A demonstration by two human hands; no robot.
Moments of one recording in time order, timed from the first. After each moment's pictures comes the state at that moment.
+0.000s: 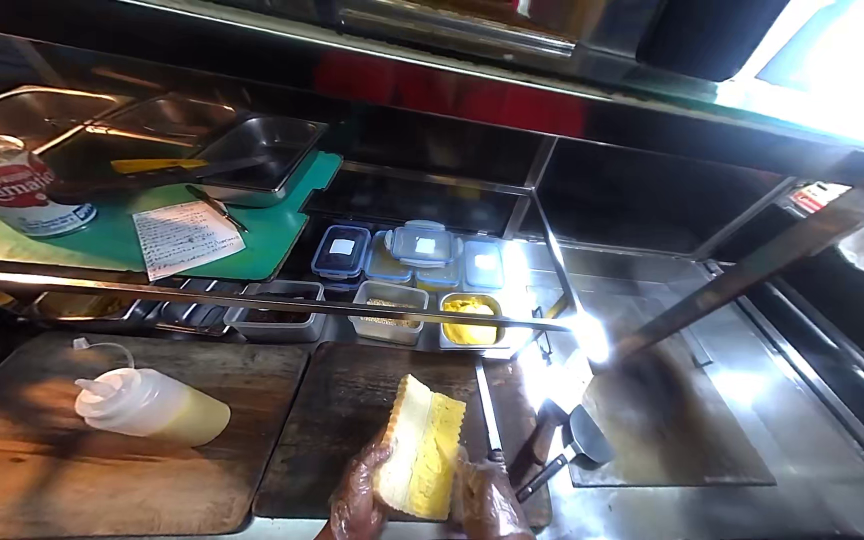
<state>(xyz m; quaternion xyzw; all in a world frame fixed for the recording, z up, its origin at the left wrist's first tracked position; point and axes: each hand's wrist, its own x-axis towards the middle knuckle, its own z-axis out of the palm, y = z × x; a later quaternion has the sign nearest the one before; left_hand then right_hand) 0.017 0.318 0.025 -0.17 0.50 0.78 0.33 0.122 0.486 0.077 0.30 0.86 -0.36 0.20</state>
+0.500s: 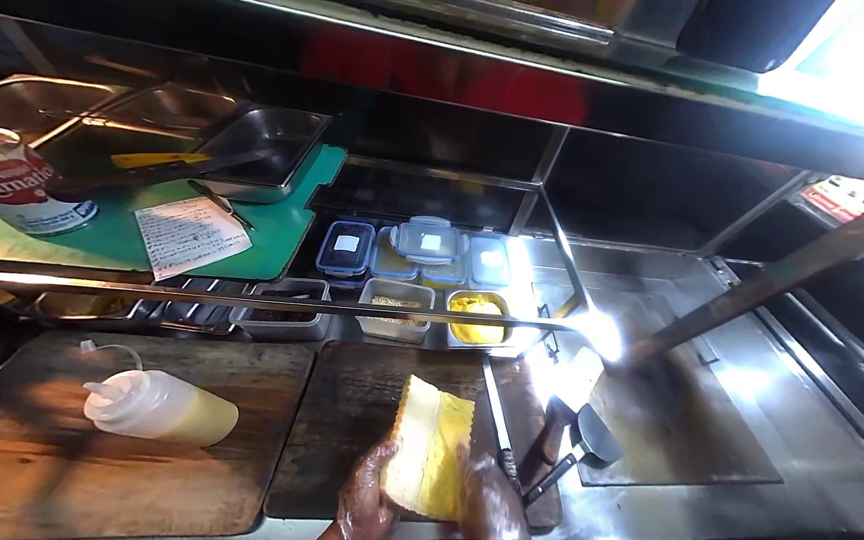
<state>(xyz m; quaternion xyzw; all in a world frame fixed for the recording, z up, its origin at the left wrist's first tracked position) 0.007 0.314 0.030 -0.25 0.45 0.77 0.37 0.110 0.461 0.084 0.31 0.88 -0.27 0.25</state>
